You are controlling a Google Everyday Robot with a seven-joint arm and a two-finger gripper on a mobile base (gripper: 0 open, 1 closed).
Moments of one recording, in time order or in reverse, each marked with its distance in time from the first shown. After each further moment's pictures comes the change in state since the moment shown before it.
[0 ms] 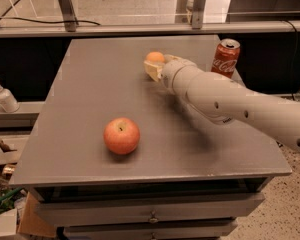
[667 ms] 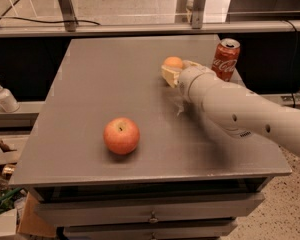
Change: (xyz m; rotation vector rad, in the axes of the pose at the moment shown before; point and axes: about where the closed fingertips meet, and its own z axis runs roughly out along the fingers) arm 0.013 -0.036 -0.045 0.109 0.020 0.010
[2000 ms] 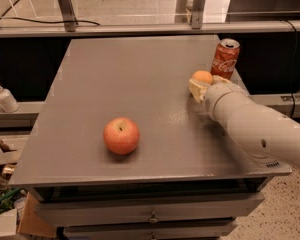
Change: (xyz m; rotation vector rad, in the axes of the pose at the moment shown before) arm 0.033 -0.055 -0.073 0.181 0.058 0.038
